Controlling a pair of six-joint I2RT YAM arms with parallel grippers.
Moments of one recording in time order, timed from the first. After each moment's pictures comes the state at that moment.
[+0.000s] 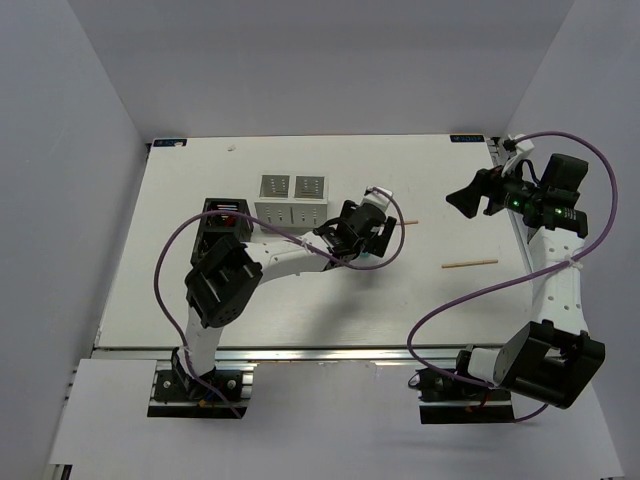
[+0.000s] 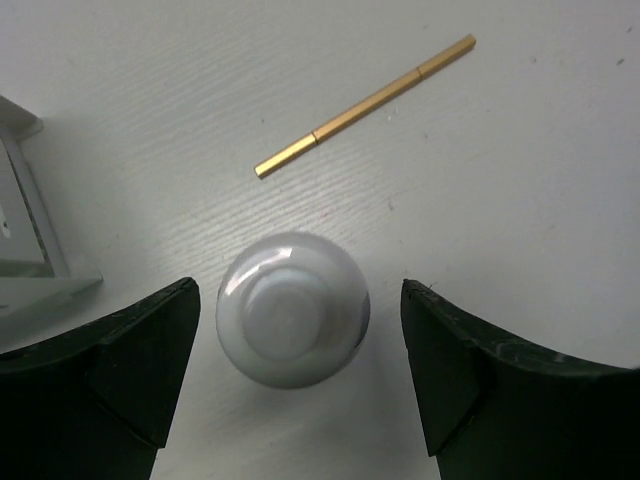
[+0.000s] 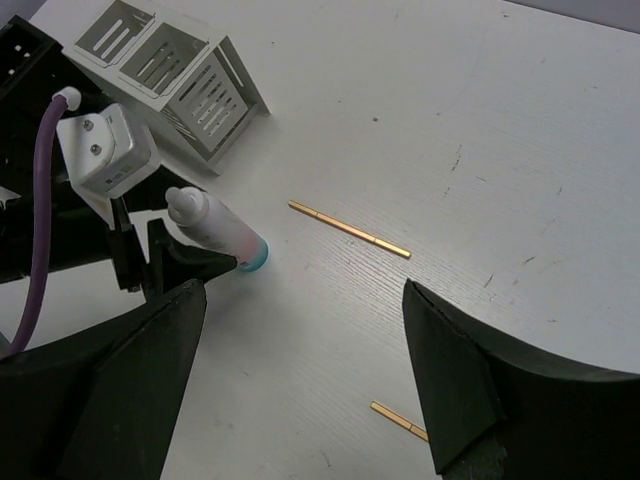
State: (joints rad) left arm -0.96 2.00 1.41 -0.05 -0.39 -0.26; right arm -0.30 1.24 1.18 -0.49 -0.95 -0.24
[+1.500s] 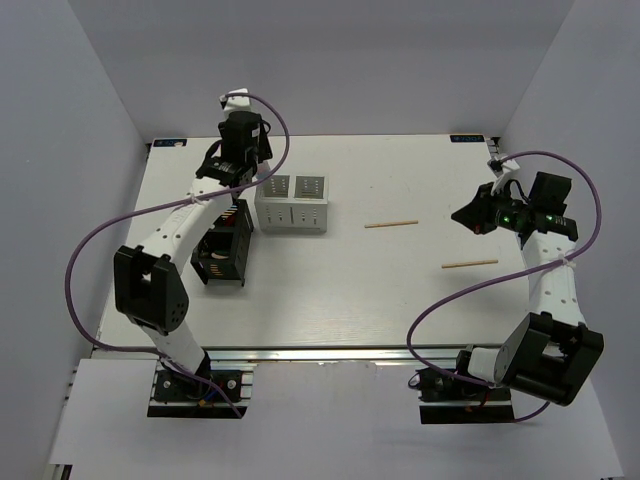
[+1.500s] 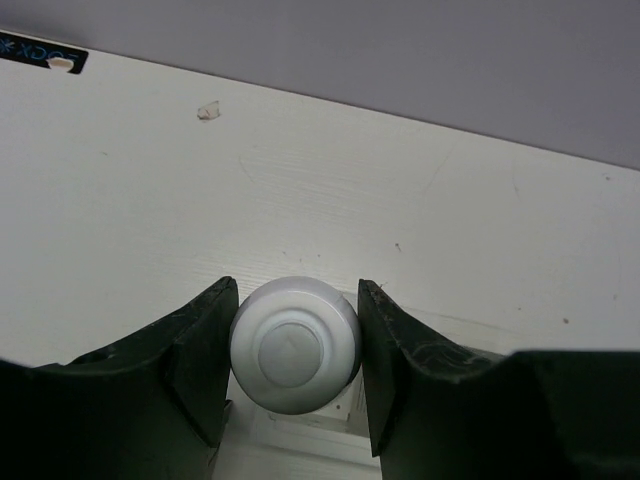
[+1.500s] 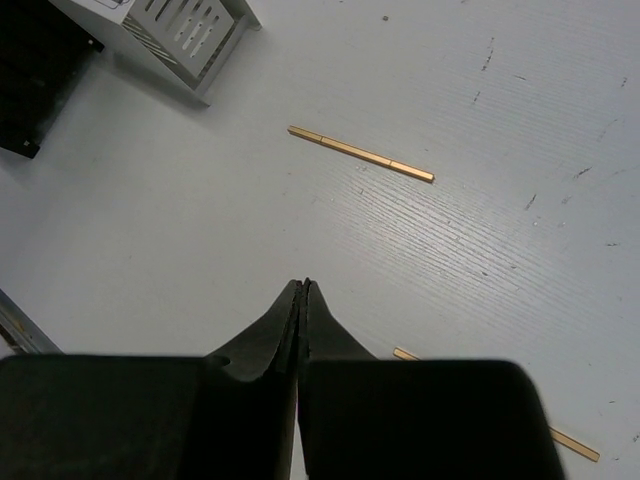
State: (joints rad) left arm -0.37 1.69 1.57 -0.25 -0.45 -0.31; right arm -0.30 1.26 1.06 -0.57 -0.91 -0.31
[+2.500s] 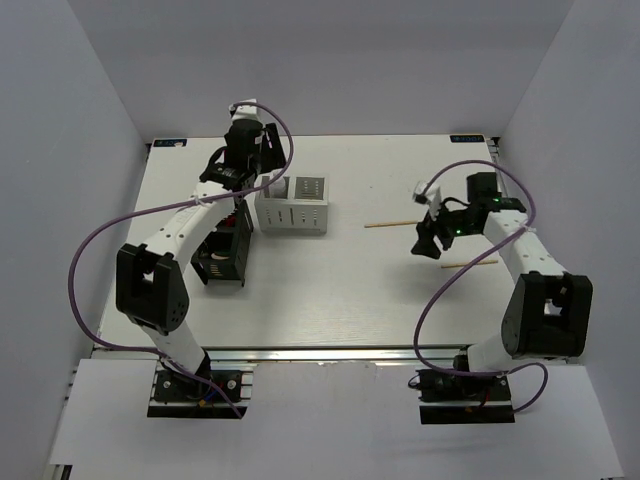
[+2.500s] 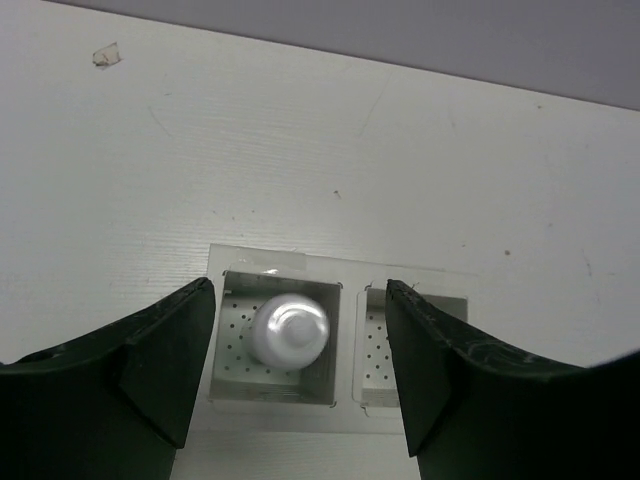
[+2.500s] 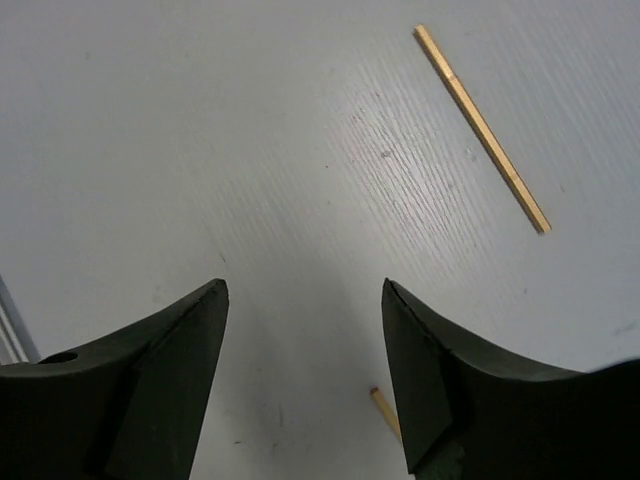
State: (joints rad) left arm -0.38 1.71 1.49 -0.23 -0.27 -0.36; right arm -0.04 1.45 1.09 -0.77 -0.83 -0.88
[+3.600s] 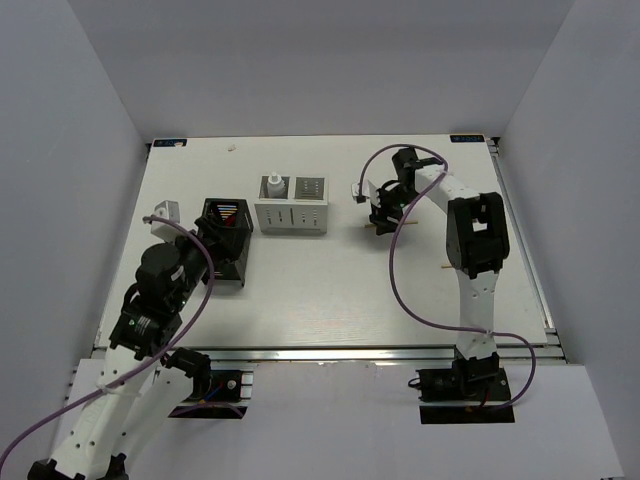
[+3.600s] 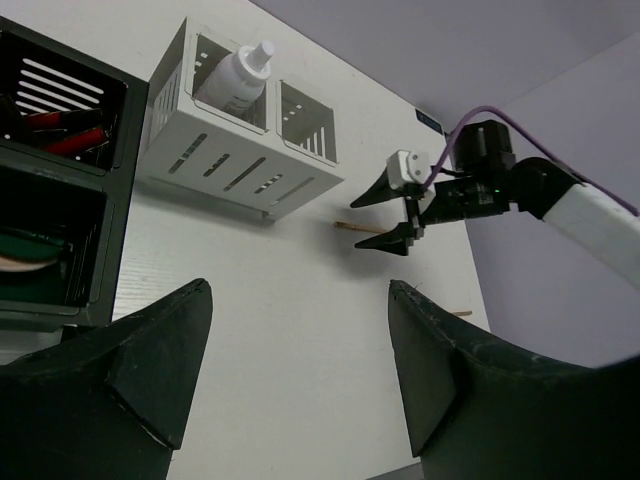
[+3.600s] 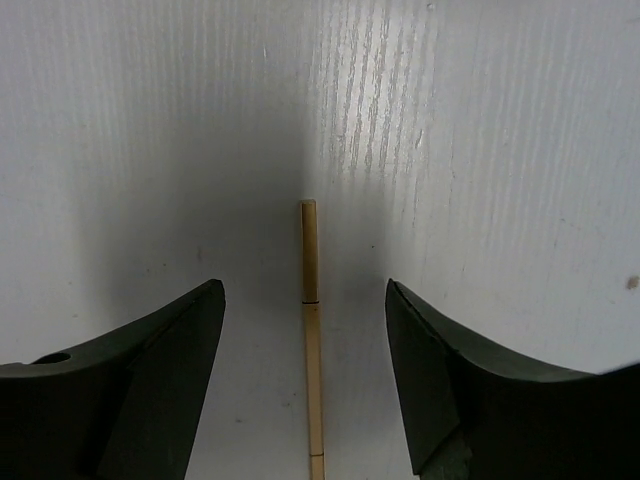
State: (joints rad) left arm -0.38 0.56 0.75 -0.37 -0.09 -0.72; right arm 0.27 2.19 1.72 -0.88 -0.62 -1.36
